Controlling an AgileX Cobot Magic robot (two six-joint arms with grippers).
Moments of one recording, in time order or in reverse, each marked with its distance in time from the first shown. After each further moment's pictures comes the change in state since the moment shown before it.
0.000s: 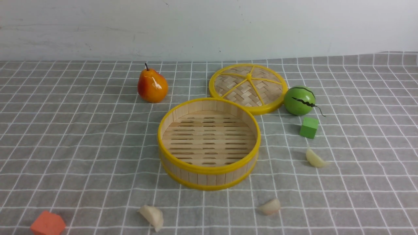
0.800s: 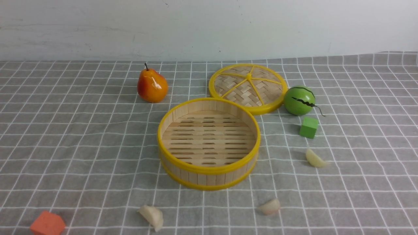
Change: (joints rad) right arm 0.000 0.000 0.000 0.029 0.000 0.011; left arm 0.000 0.000 0.000 -0.084 -0.015 0.000
